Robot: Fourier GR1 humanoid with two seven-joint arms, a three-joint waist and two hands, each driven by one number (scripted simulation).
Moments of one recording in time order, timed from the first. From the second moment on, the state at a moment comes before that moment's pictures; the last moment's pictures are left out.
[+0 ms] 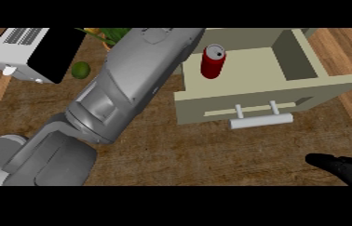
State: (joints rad) left arm -1.61 0.00 -0.30 -0.31 0.50 0.65 0.06; right arm -0.10 -0.22 -0.25 -2.20 0.04 0.13 0.29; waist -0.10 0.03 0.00
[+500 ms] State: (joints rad) left arm -1.62 0.00 -0.28 -0.32 0.59 0.65 0.01; right arm -0.21 -0.31 -0.11 -2.07 0.35 0.13 0.20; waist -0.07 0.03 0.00
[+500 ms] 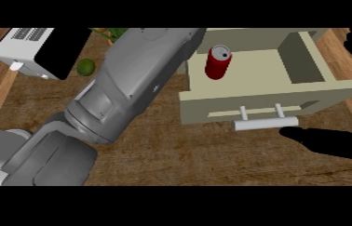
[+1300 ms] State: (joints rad) left arm -1.64 0.01 -0.27 -0.28 0.58 0.61 -0.01; right arm -0.44 -0.28 0.13 -1.50 0.84 -0.08 0.05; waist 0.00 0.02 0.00
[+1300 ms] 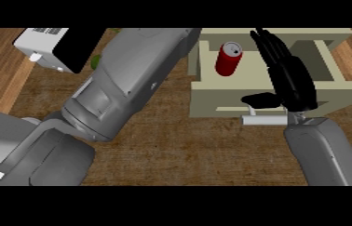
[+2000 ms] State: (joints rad) left arm -1.58 0.12 -0.27 -0.39 0.53 0.57 0.08; right arm -0.71 -0.19 0.06 -0.91 1.02 -0.44 -0.05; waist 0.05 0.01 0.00
